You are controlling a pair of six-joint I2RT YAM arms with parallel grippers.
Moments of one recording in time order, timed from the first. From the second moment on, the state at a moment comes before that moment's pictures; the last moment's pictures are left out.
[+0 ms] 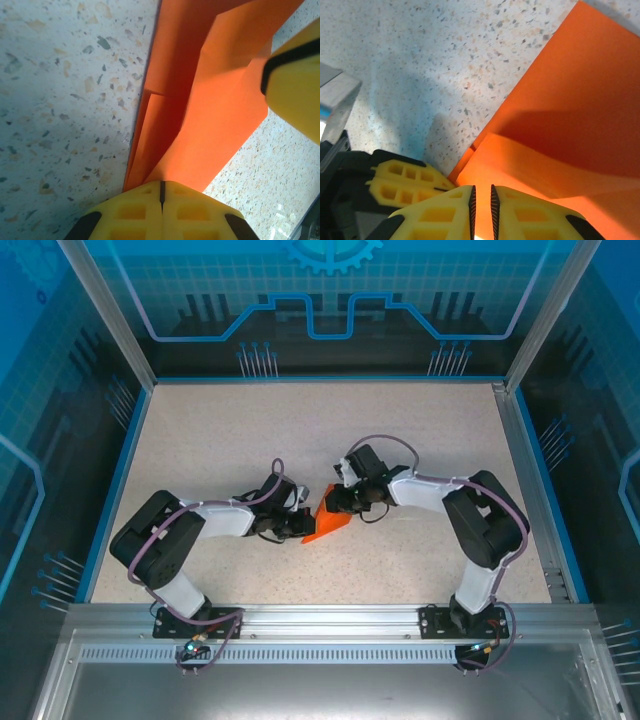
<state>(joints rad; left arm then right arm) -0.56 1.64 0.65 -0.01 0.44 -0.69 0.61 1.79 0.99 -0.24 -0.47 0.57</state>
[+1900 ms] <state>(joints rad) -0.56 1.64 0.61 0.09 0.42 -0.69 0.37 1.97 1.08 -0.19 -0.63 0.57</state>
